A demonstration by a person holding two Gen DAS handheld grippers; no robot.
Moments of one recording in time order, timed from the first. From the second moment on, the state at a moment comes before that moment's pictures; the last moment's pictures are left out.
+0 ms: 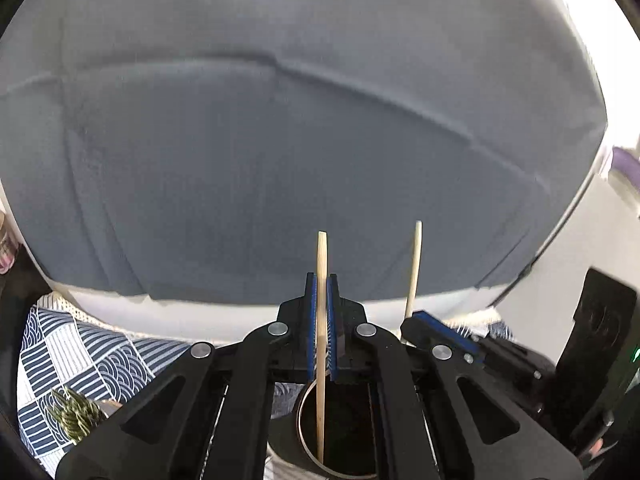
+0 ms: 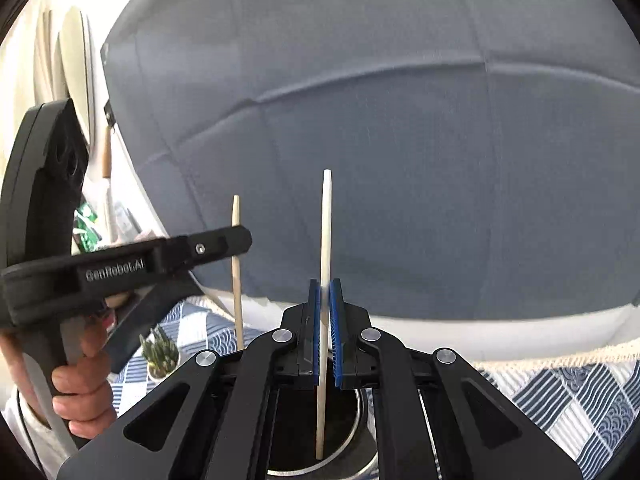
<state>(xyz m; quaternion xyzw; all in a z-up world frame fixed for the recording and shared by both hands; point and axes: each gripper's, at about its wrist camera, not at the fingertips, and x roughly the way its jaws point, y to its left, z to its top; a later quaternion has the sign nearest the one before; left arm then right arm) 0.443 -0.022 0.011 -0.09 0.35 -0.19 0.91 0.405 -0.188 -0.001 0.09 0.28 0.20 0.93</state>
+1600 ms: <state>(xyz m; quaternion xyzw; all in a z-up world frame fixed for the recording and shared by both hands) 0.284 0.033 -0.046 -0.06 0.45 -0.12 0.88 0.266 -0.247 -0.016 0.08 0.33 0.11 0.93</state>
